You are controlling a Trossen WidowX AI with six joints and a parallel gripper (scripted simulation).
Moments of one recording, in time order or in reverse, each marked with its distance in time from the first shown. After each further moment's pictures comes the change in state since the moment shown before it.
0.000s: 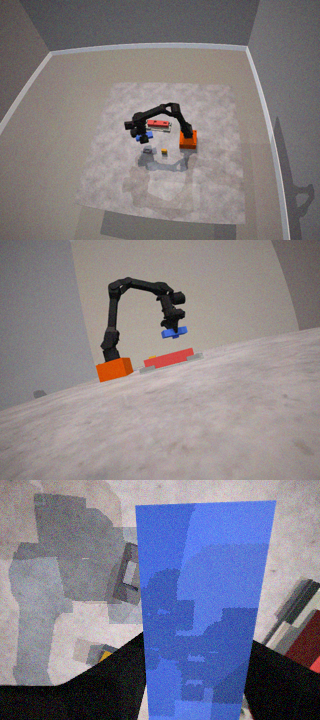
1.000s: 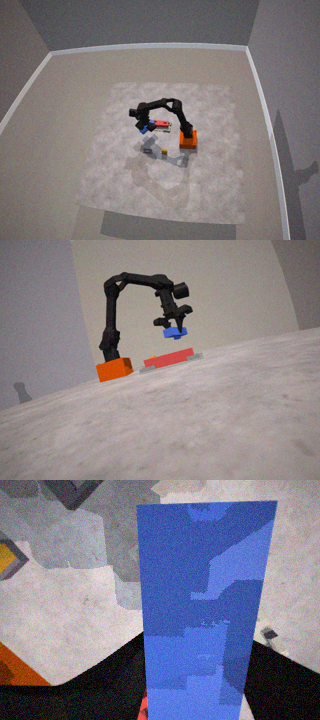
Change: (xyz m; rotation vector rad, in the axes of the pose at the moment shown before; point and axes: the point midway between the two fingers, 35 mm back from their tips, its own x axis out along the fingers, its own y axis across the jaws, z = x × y) arm 0.017 -0.090 -0.036 -0.567 0.003 -0.005
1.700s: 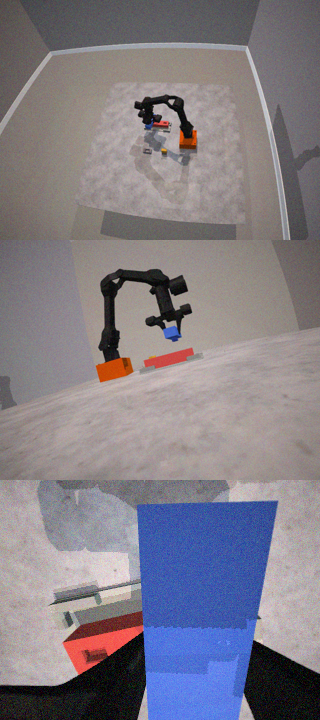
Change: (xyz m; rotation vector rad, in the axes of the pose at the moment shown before) arm 0.012 -0.024 -0.063 -0.400 0.006 -0.001
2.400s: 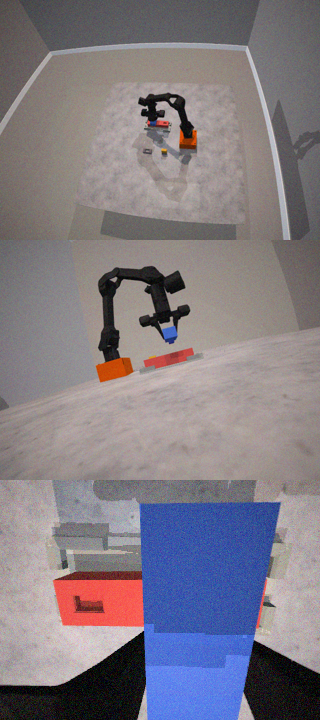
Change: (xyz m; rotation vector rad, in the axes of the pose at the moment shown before) arm 0.008 0.009 -0.040 -0.249 0.004 0.002
